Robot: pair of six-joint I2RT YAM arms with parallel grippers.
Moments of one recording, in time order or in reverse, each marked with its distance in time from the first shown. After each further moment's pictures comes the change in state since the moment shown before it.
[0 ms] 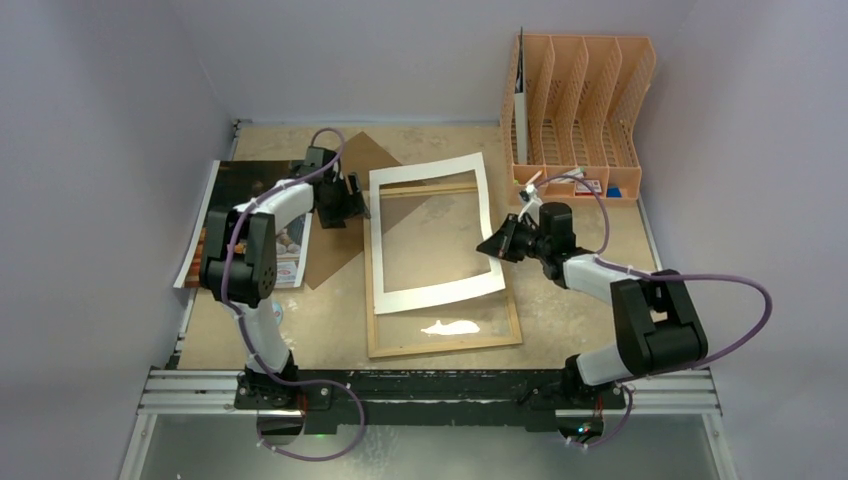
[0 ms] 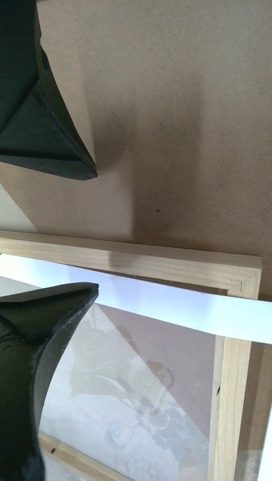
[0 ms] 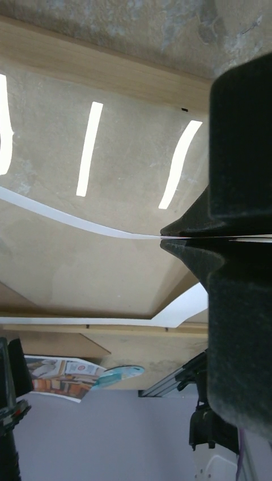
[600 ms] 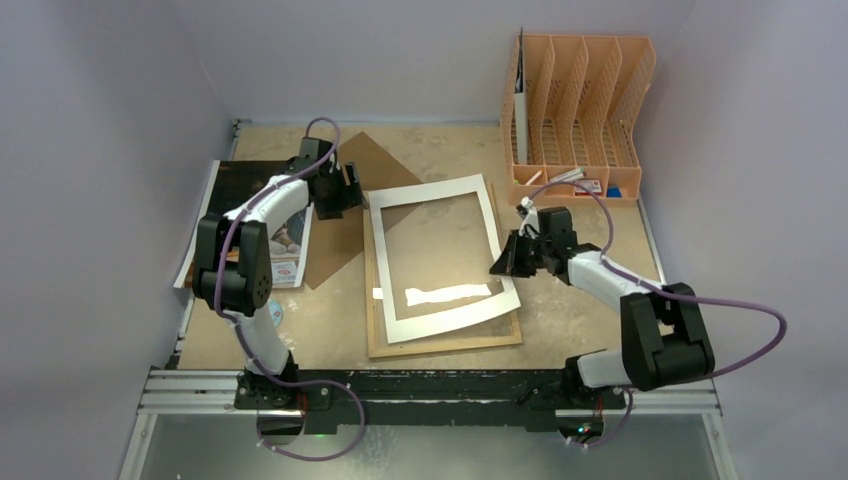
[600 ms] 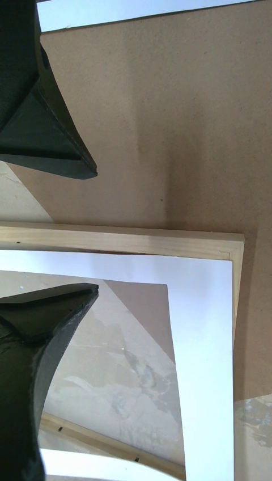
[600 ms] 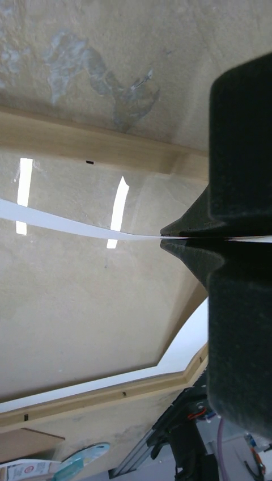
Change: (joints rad) left arm 0.000 -0.079 0.039 -0.064 -0.015 0.007; right arm 0.000 -0.065 0.062 -0.464 0.086 -0.211
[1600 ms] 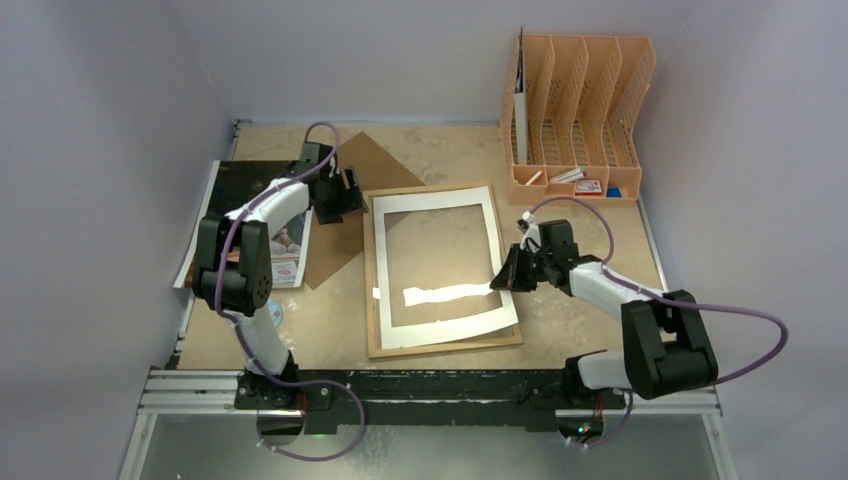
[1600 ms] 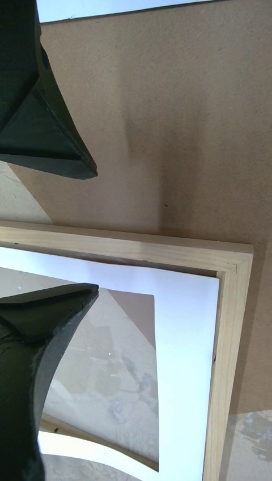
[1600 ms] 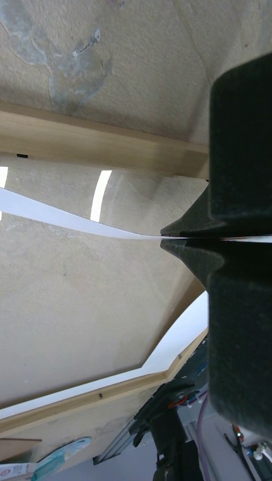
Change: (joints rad) left arm 0.000 0.000 -0.034 0.018 -0.007 -0.035; right arm 0.000 -0.070 -0.094 -0.027 -0.036 0.041
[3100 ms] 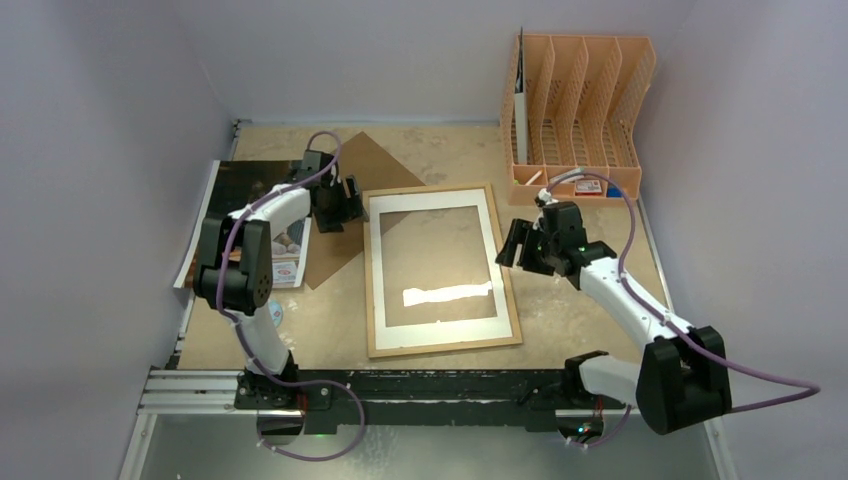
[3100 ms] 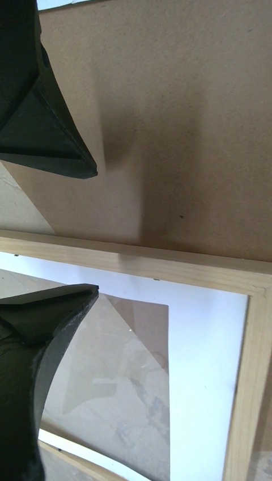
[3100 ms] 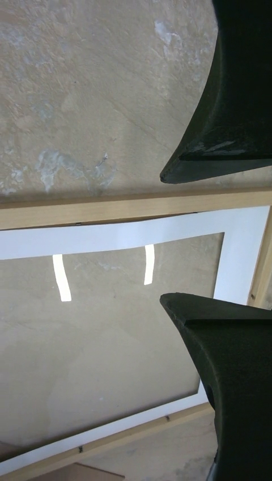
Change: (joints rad) left arm 0.000 0.011 -0.048 0.028 0.011 0.008; right arm 0.041 -0.146 0.169 -0.251 0.372 0.020
